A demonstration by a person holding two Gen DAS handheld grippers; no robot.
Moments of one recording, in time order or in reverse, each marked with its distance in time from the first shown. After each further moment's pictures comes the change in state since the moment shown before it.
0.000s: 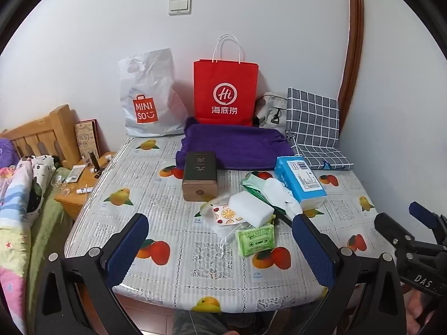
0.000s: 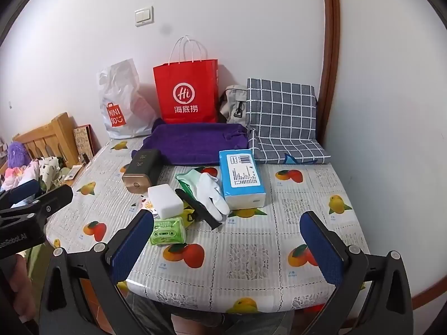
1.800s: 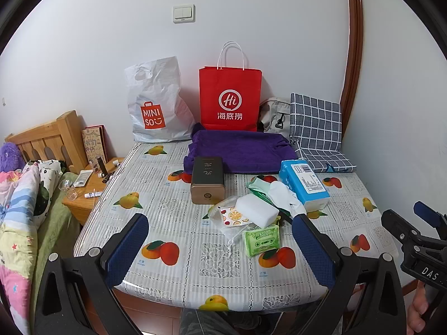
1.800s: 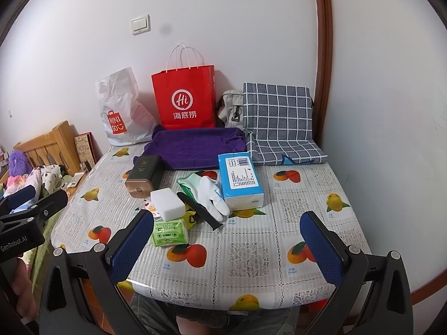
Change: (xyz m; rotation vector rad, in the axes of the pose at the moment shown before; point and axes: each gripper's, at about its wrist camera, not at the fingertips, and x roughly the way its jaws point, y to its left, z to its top) left arm -0.017 0.007 0.005 0.014 -0.010 0.062; right arm -0.015 -0.007 -0.003 0.032 -0.023 0.001
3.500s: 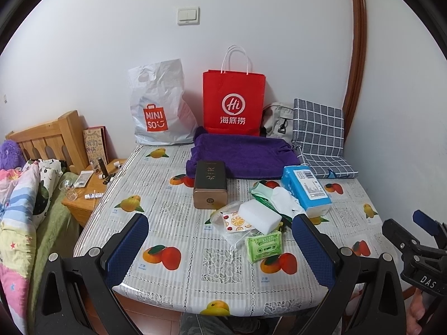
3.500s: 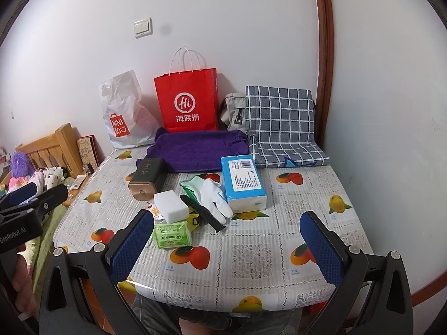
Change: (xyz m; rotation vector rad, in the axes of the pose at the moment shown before) left arm 0.003 0.010 0.011 -0.019 -0.006 0.006; right arm 0.000 0.003 -0.002 0.003 -0.008 0.017
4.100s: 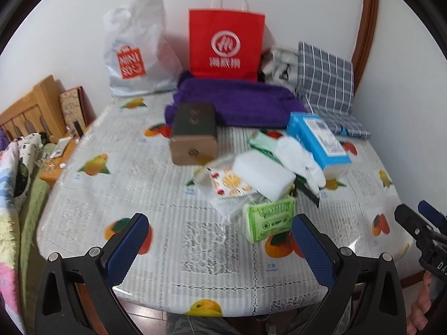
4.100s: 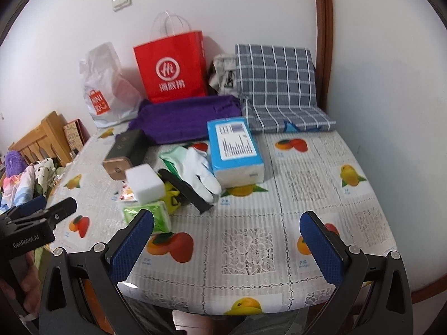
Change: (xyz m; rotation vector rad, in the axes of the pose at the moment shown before) left arm 0.115 -0.017 -0.048 0.022 0.218 -0.042; right arm 0.084 -0.025 -0.030 0.049 0.138 -0.010
